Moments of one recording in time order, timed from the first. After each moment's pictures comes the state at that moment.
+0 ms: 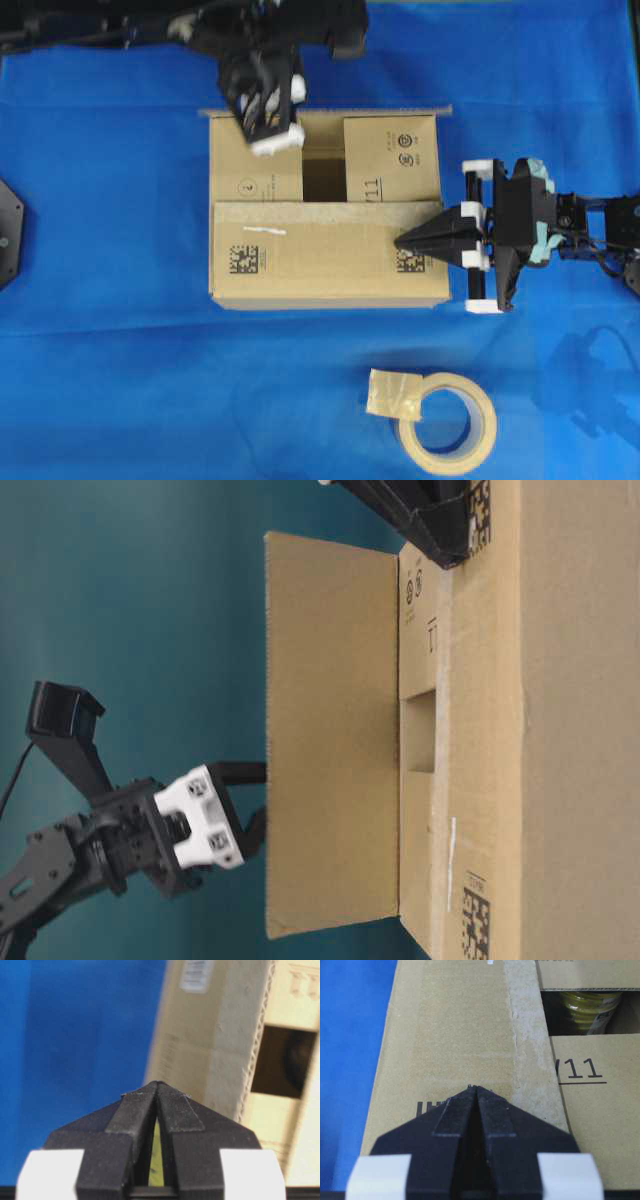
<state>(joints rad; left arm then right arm) 0.27 0.04 0.19 -0.03 0.84 0.12 0.10 -0.19 1.07 0.26 -0.51 -0.03</state>
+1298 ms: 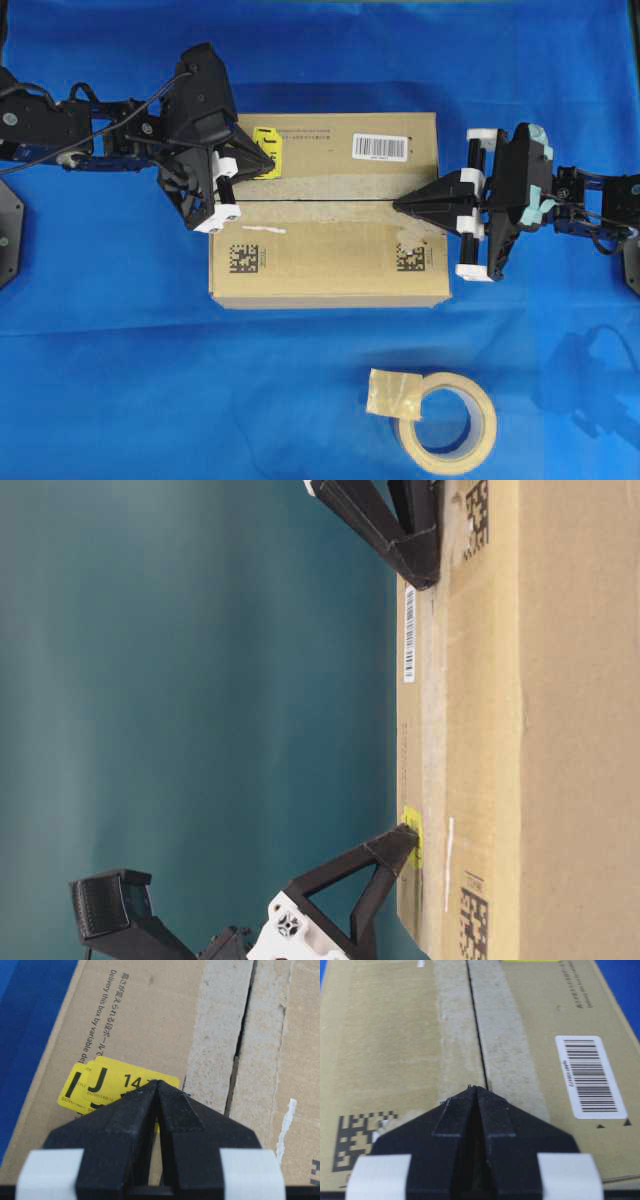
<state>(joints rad) 0.17 -0.17 0.77 -0.04 0.09 -0.10 -0.02 -0.19 1.07 0.26 -0.54 -0.03</state>
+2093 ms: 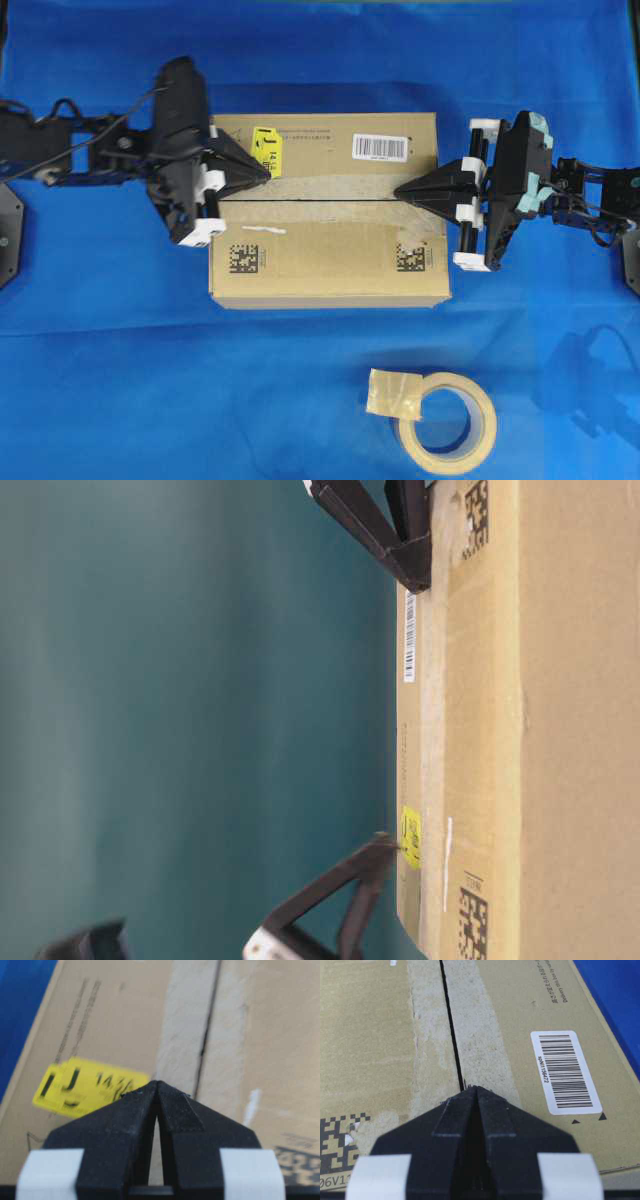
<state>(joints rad) 0.12 -0.24 0.89 -0.04 -0.18 -0.09 -0.04 -0.19 1.07 0.26 -0.53 -0.03</state>
